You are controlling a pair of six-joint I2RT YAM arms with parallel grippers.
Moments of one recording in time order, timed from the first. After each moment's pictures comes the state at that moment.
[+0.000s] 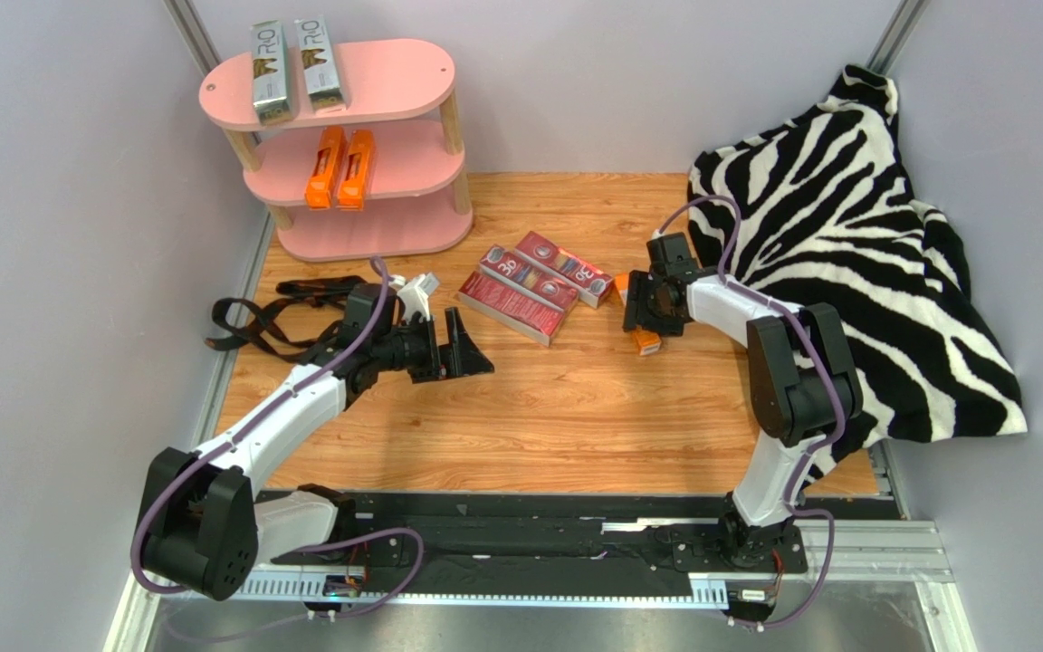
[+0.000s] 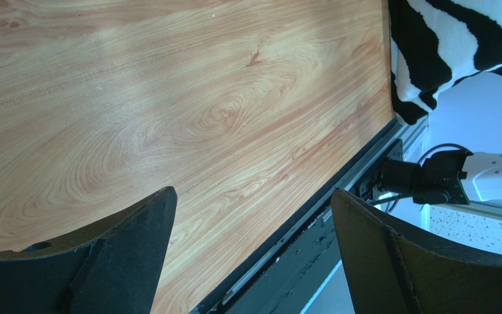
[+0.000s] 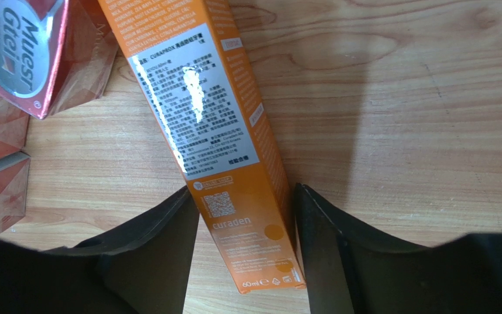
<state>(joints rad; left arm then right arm) -0.34 1.17 0.67 -0.21 0.59 -0.54 0.26 1.82 1.14 -0.38 0.00 0.38</state>
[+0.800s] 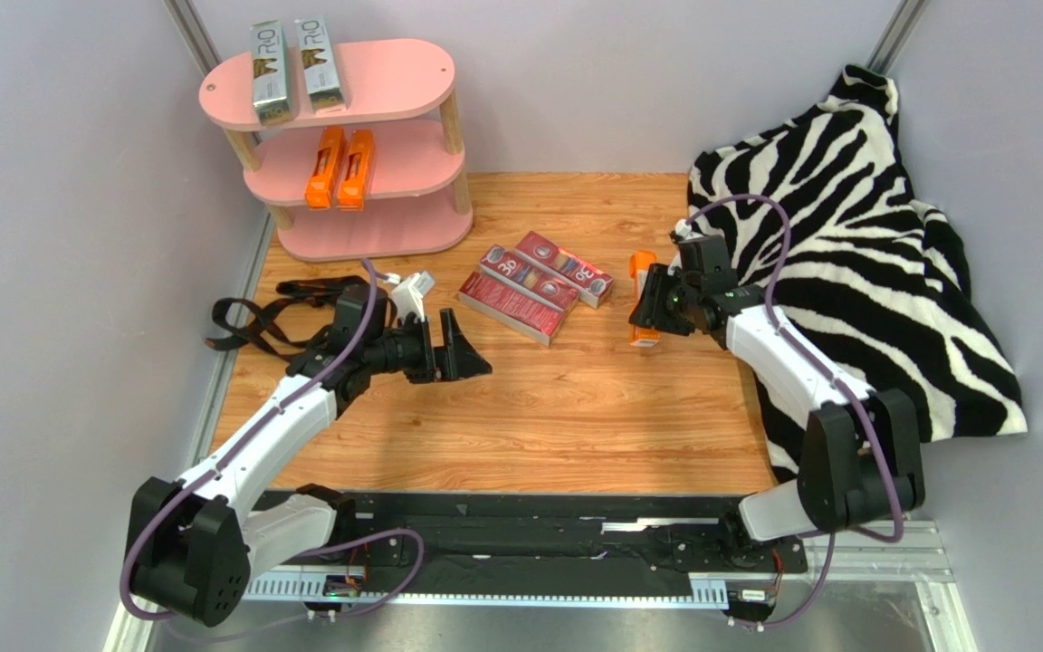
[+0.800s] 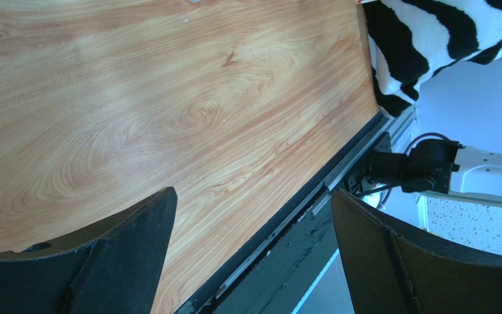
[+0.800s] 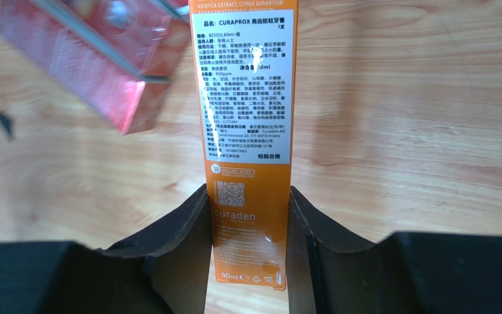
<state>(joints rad) -0.34 1.08 0.67 -0.25 0.61 -0.52 0.26 1.45 1.00 -0.41 -0.12 0.41</state>
